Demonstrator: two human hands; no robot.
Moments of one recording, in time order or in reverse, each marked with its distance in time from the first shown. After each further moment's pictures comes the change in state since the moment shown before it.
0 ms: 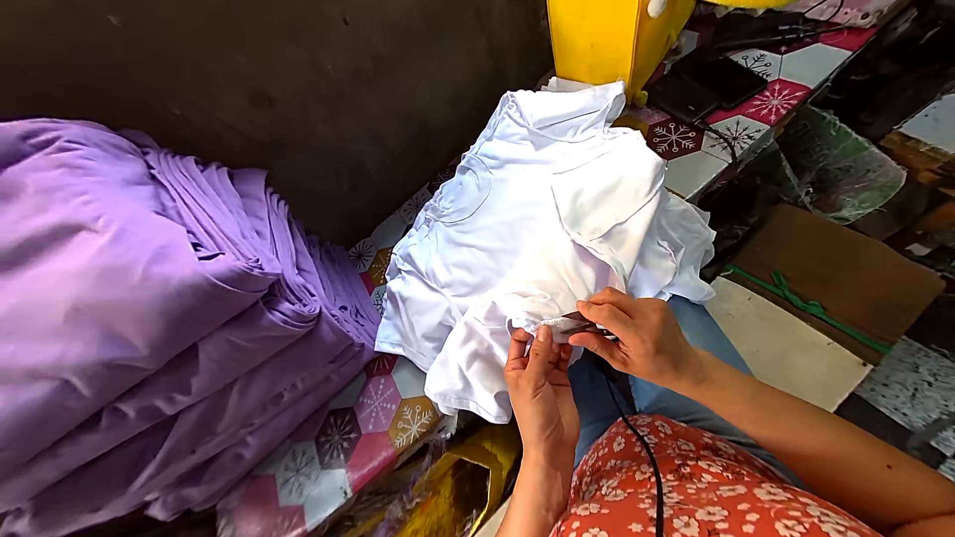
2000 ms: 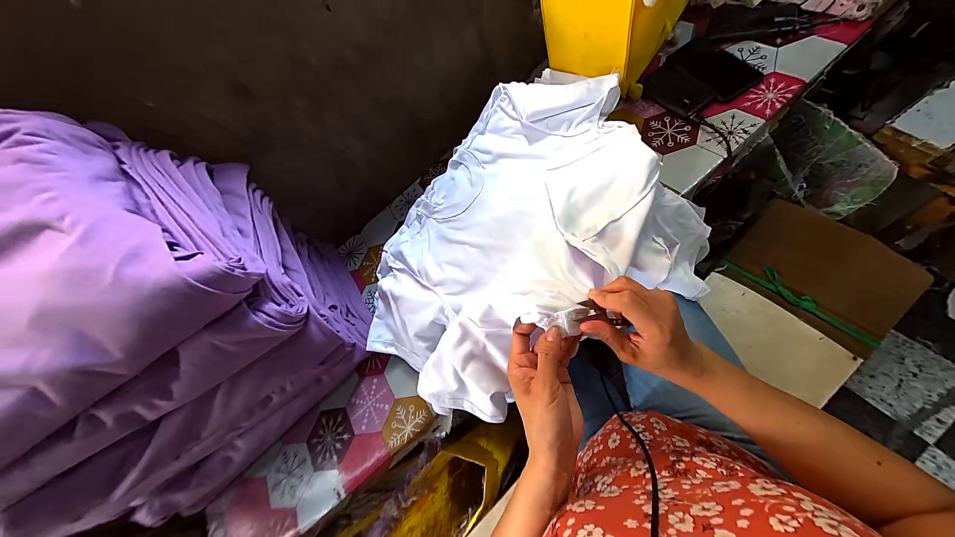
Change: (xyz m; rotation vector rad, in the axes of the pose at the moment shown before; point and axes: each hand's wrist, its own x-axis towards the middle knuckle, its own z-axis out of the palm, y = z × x) left_hand -0.001 -0.011 -0.002 0.107 -0.152 0.108; right_hand -0.009 0.013 -0.001 0.070 0.096 0.048
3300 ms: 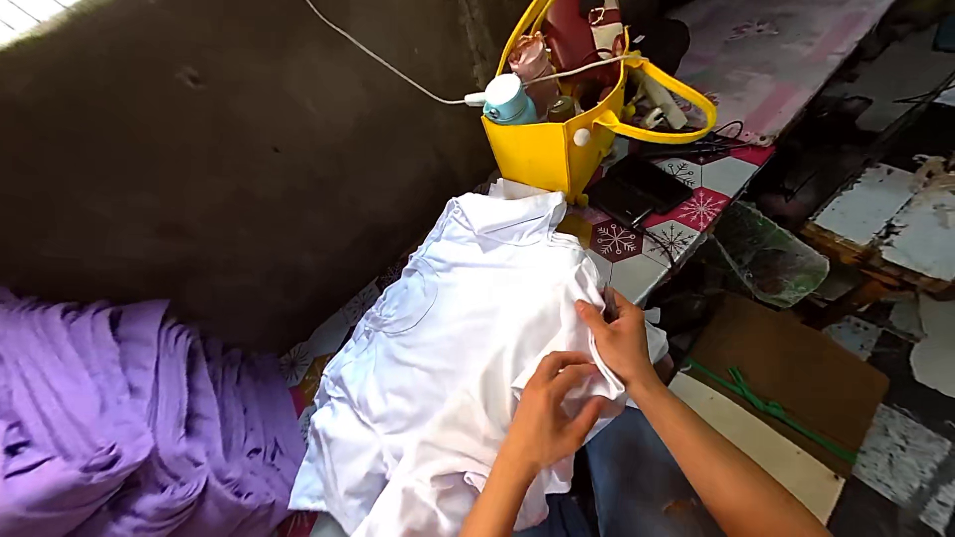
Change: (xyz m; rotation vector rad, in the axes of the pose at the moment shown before) left_hand 0.141 -0.068 0.058 0.927 -0.921 0.568; right_hand 0.073 0.126 -0.022 0.278 0.299 0.916
